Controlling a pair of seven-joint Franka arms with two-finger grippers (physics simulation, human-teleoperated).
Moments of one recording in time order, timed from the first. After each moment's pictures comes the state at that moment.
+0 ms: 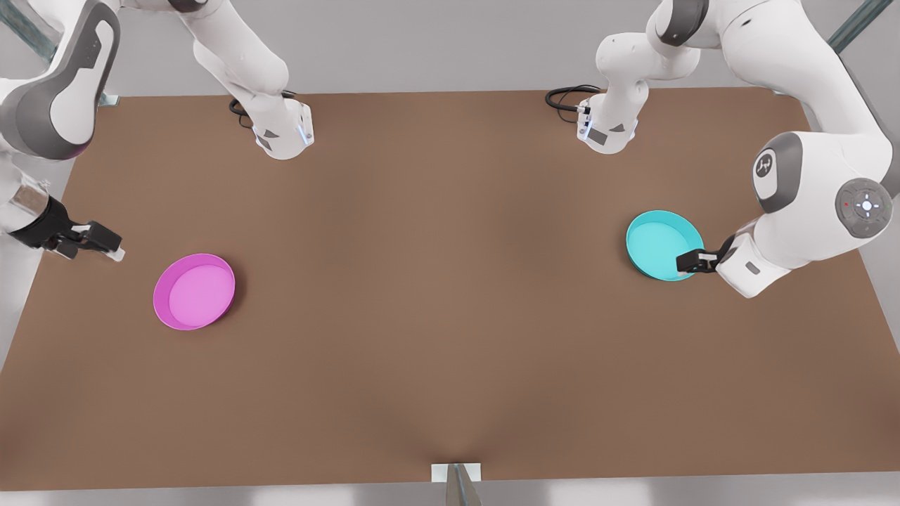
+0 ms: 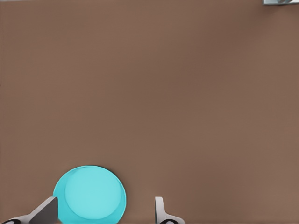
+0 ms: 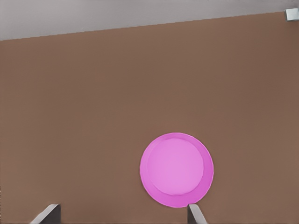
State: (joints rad) left arm -0.06 0.33 0.00 -1.24 -0.03 1.47 -0.01; right arm -0.29 0.07 0.15 -1.49 0.03 1.65 -0.09
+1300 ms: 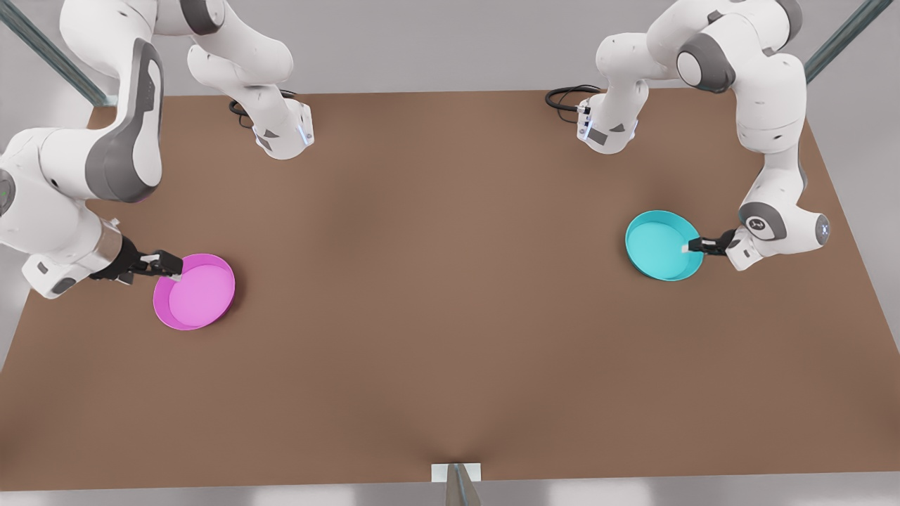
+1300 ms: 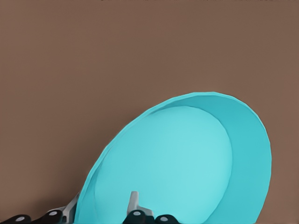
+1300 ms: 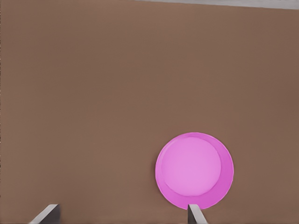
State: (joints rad) left arm -0.05 0.50 0.53 -2.16 -0.55 2.10 0.95; right arm 0.04 0.21 -0.10 -1.42 0.01 1.61 -0.10
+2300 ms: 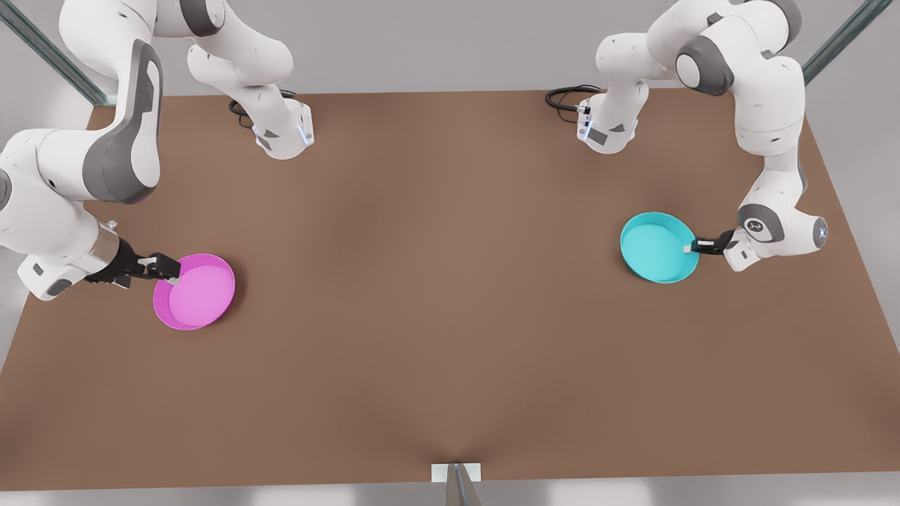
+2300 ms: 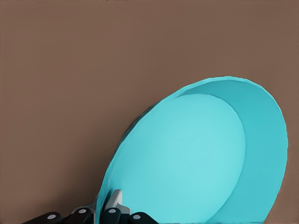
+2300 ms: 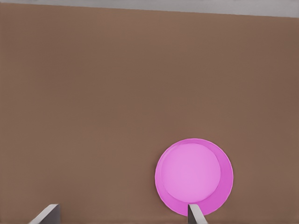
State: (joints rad) left arm -0.05 0.51 0.53 -2.14 -0.53 2.08 0.95; right arm 0.04 0.22 -0.10 -1.40 0.02 1.62 -0.10
